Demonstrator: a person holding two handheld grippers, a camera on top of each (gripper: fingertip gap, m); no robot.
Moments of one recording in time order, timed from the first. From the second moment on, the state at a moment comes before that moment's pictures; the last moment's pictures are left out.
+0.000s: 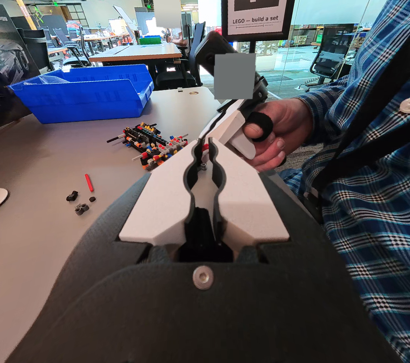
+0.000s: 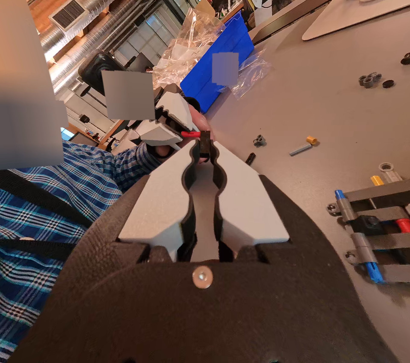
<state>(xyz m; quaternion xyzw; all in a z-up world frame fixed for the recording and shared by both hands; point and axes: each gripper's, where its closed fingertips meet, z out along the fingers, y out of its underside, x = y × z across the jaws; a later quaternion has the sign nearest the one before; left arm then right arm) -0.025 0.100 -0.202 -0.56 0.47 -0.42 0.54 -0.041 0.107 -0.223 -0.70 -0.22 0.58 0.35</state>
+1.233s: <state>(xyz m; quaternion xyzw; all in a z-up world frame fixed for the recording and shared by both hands) -0.021 0.124 -0.225 -0.66 0.40 -0.42 0.48 -0.023 0.132 -0.227 -0.69 -0.45 0.13 0.55</state>
